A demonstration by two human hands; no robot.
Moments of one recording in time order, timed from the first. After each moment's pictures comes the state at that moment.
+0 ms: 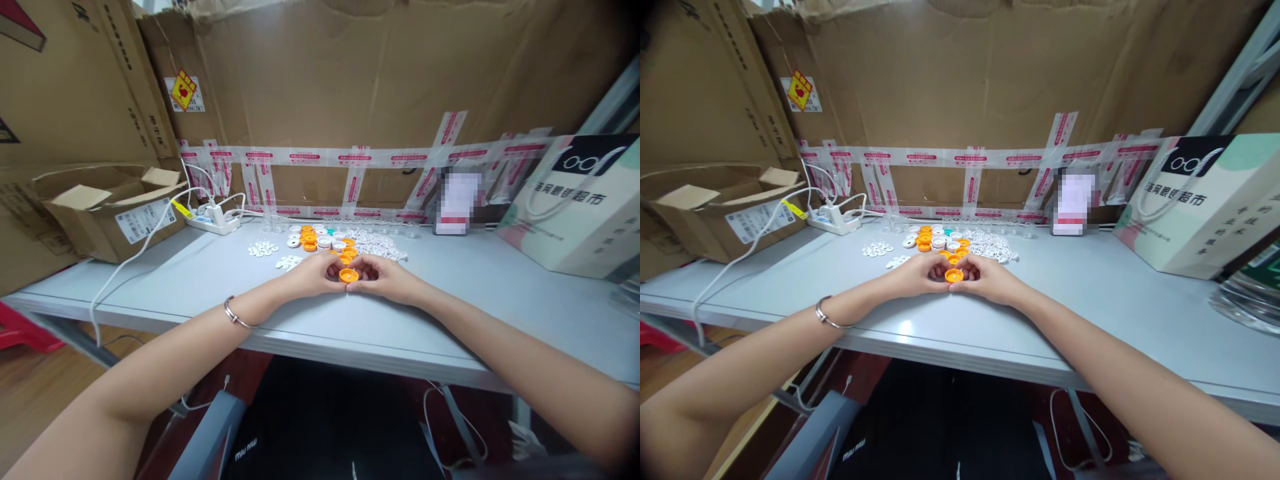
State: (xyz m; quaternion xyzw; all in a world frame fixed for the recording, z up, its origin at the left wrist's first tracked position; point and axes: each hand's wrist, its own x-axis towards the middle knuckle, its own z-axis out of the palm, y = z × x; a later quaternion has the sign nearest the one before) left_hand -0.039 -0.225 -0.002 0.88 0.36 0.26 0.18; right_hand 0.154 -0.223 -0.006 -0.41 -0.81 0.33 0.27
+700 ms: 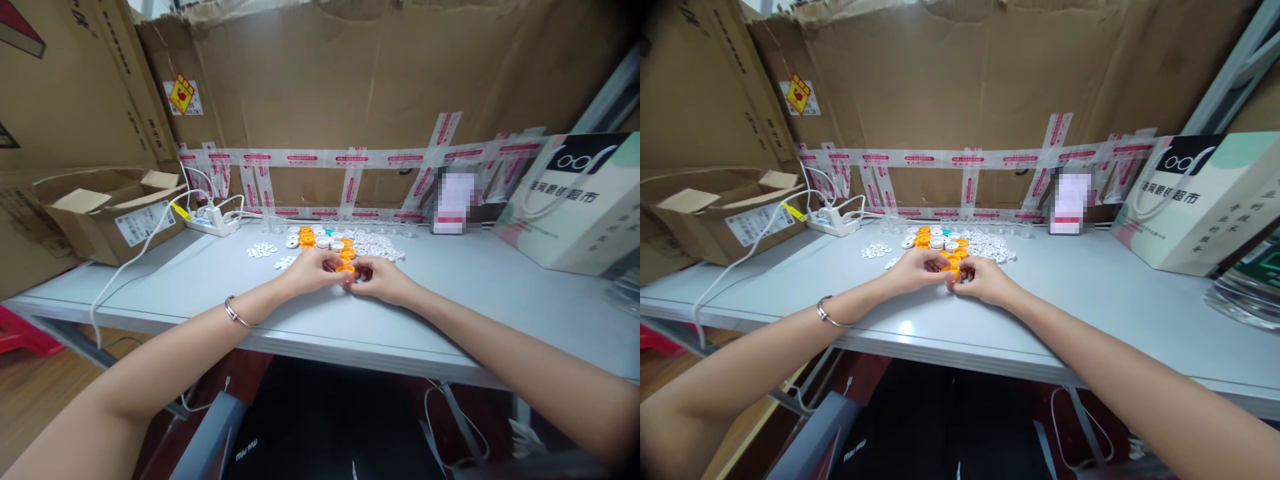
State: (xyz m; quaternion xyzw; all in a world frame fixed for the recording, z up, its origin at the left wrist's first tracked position) left_hand -0.035 -0.223 -0.004 0.82 0.38 0.34 0.27; right_hand 0.150 -0.225 -0.011 -0.43 -0.82 0.23 0.29
